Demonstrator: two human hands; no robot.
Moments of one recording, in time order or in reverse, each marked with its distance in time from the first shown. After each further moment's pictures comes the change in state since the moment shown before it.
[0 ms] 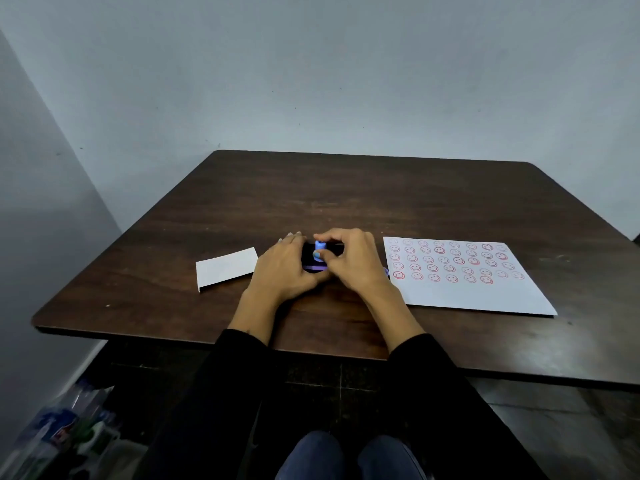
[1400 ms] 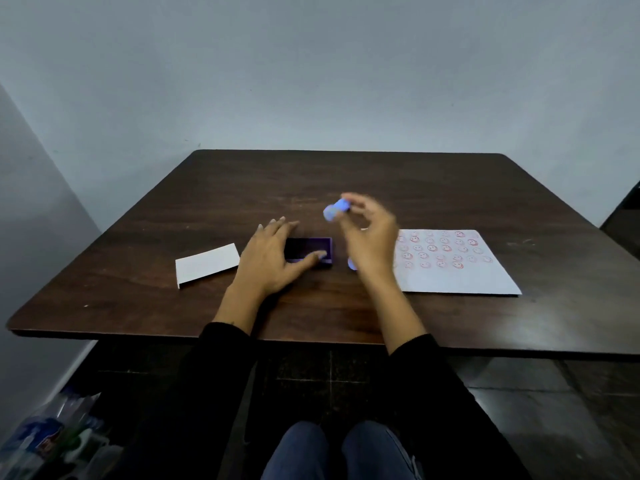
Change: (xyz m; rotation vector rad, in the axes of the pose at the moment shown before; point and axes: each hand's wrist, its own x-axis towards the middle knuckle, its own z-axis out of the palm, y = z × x) left_hand -0.009 0.021 -0.009 -0.012 0.058 0.054; right_hand -0.014 -0.006 -0.038 0.467 0.426 0.111
